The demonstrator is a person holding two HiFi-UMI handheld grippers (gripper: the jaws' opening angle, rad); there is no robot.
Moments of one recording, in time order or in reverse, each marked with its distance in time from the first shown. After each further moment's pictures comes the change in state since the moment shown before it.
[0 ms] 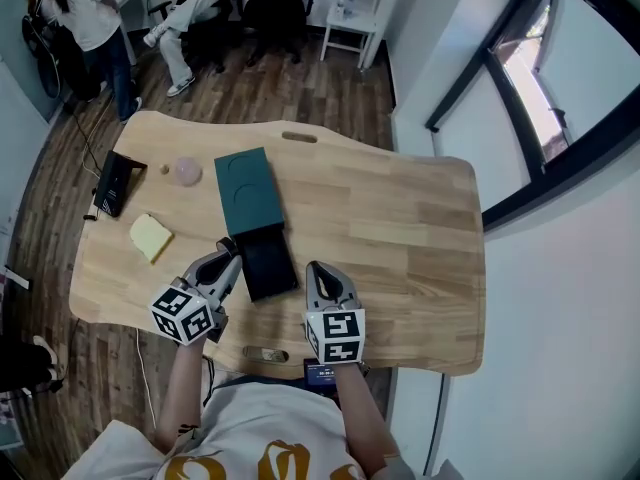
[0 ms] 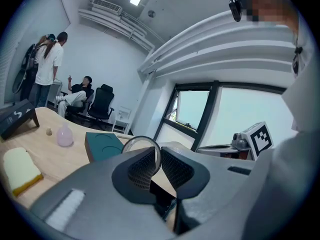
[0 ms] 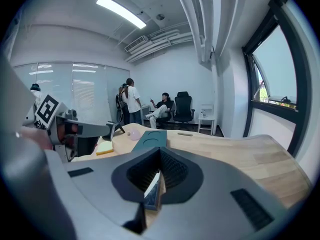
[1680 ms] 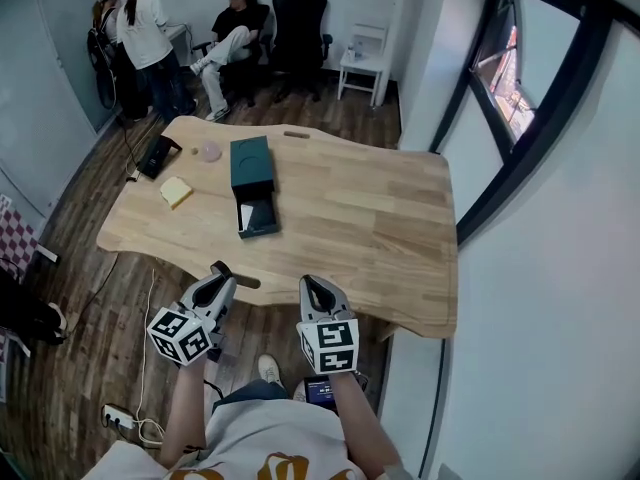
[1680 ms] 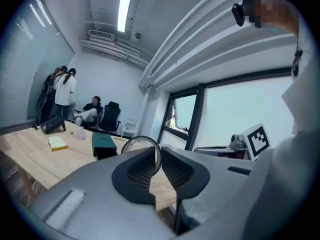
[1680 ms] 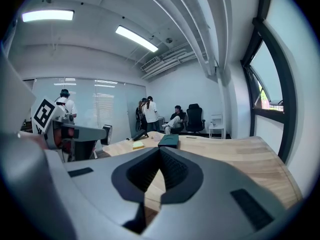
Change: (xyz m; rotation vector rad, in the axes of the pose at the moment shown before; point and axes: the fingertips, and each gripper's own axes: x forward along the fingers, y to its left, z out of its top) left arm -0.170 -0.286 -0.075 0.077 -0.135 0.161; right arm -0.300 0.022 -0.064 -0.029 -0.152 0.166
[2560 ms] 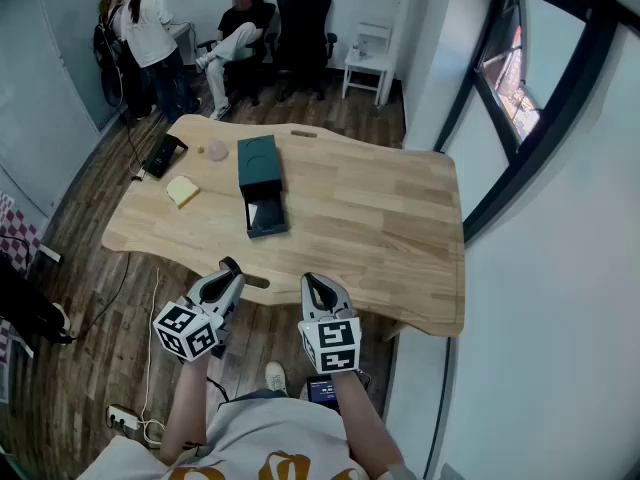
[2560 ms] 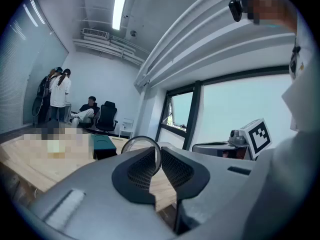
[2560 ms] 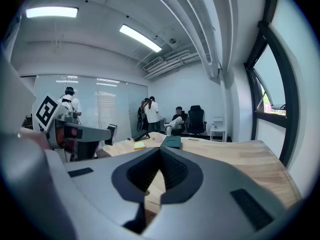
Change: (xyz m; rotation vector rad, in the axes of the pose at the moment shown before) left arm 0.002 0.010 0.003 0.047 0.030 -0.032; right arm 0.013 0.019 0.006 -0.037 -0.007 0.007
